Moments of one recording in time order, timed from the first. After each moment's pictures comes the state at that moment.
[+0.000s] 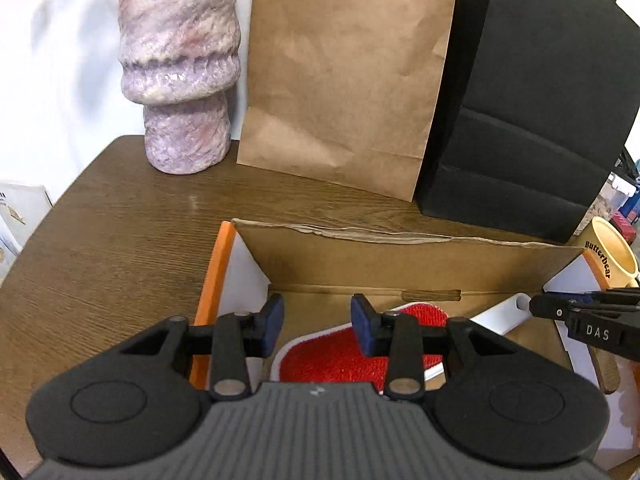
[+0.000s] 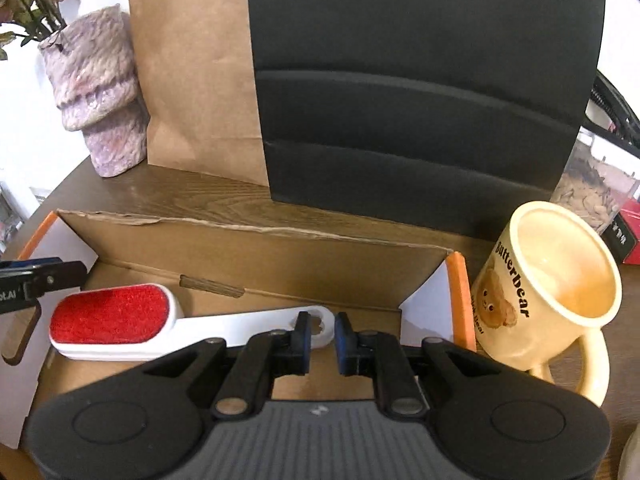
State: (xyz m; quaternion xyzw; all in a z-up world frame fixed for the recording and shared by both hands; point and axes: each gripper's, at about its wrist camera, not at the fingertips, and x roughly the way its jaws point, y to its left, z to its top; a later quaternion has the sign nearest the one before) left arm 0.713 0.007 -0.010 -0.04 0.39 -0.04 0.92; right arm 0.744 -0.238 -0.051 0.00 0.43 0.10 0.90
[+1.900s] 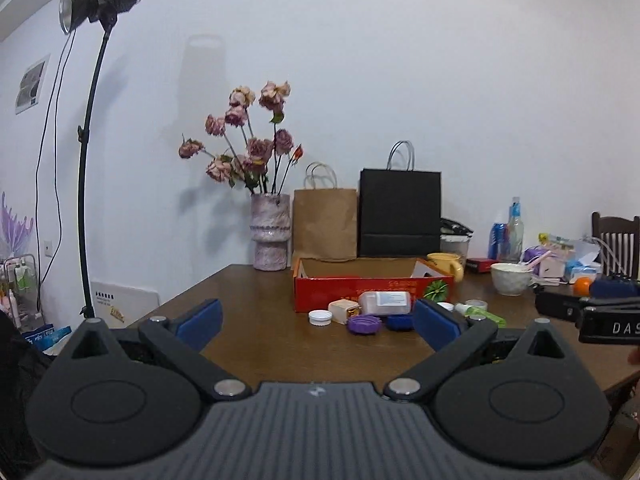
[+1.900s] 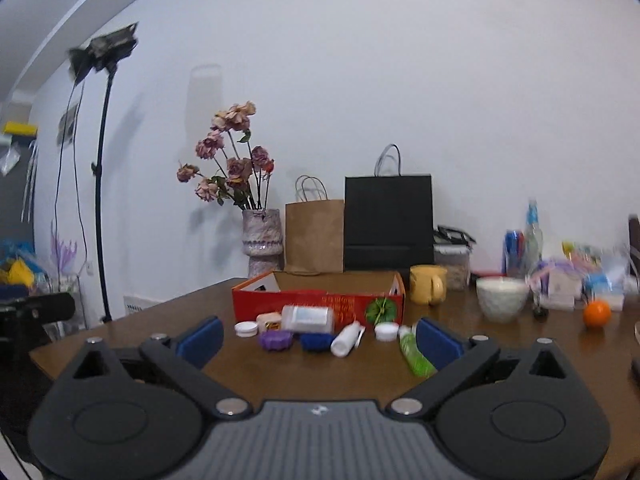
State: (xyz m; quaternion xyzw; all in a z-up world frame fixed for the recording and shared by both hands) left arm 0.060 0.022 -0.002 0.00 0.04 -0.02 1.00; right arm 0.089 -0.258 -0.036 0.04 0.06 0.10 0.99
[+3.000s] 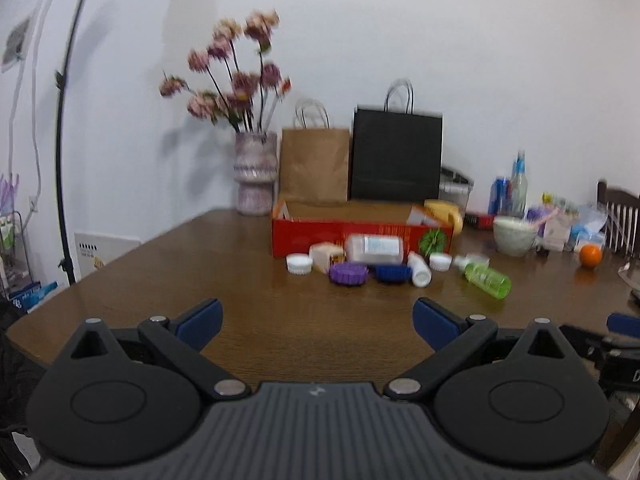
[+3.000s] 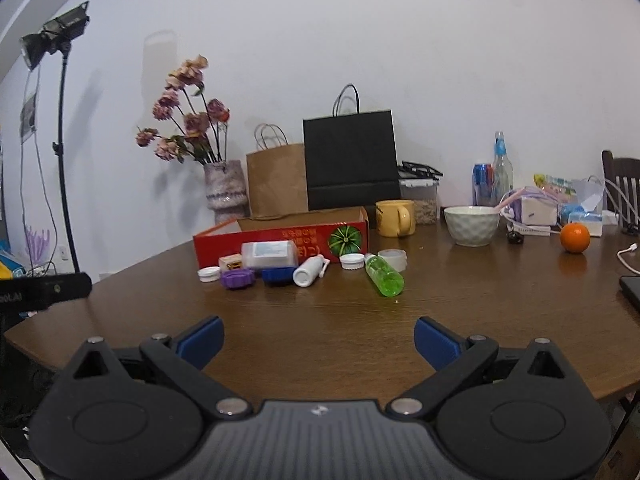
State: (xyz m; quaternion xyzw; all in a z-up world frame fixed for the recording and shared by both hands) left arm 0.144 -0.005 -0.029 -0.01 0.15 -0.03 0.99; right arm 0.134 -0.284 -0.080 0.06 0.14 0.07 0.99
